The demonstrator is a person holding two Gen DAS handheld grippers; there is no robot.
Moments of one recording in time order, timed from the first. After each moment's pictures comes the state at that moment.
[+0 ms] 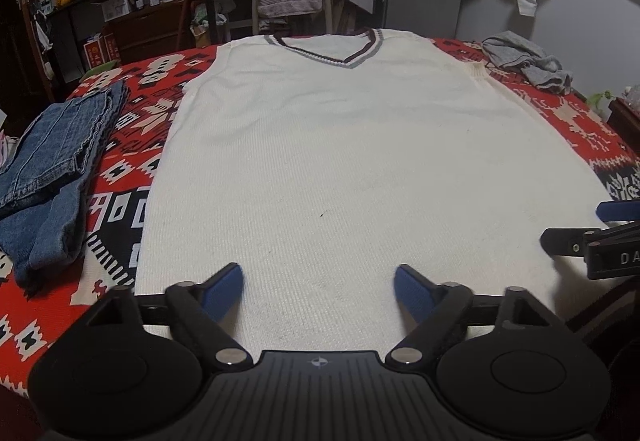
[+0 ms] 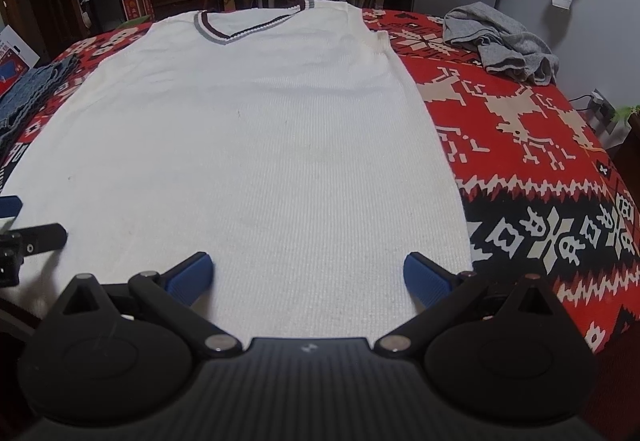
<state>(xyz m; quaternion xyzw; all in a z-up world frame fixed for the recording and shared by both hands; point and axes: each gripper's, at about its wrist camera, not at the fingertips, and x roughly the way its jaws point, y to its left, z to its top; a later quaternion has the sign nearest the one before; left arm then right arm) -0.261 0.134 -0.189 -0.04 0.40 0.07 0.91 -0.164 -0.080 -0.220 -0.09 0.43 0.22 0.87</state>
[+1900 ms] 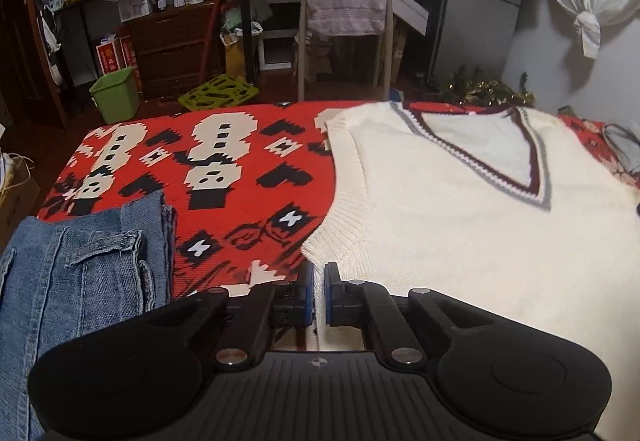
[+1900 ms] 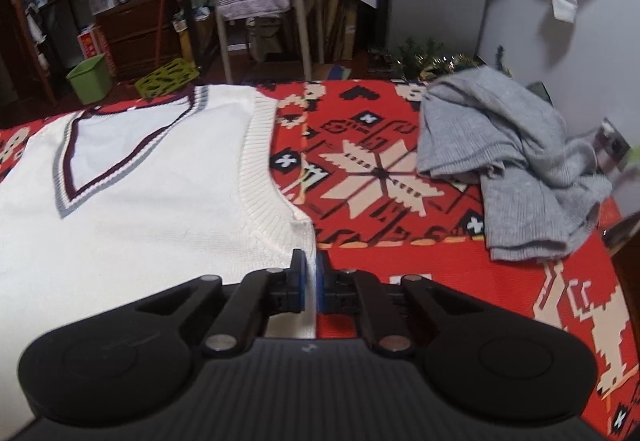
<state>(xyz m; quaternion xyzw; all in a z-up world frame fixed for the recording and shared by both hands) -0.073 0.319 -0.186 -0.04 0.39 0.11 0.91 0.104 -0.066 -0.220 -0.05 0.41 0.18 0.89</state>
